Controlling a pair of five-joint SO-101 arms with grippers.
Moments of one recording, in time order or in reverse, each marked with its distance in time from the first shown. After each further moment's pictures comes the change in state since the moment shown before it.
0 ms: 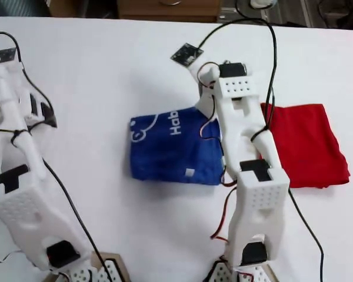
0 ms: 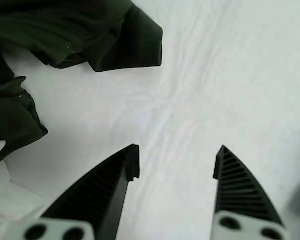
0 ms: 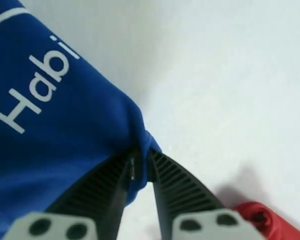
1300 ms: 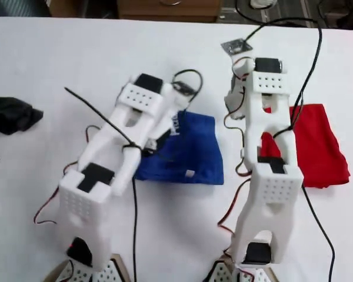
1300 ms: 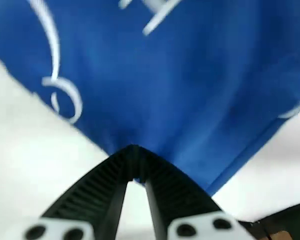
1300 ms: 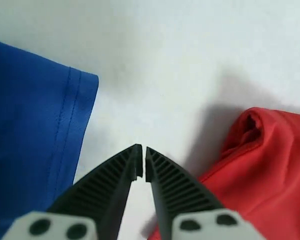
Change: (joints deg) left arm 50.7 -0.1 7.6 8.3 -7.6; right arm 10.6 5.5 -7.9 11.2 -16.6
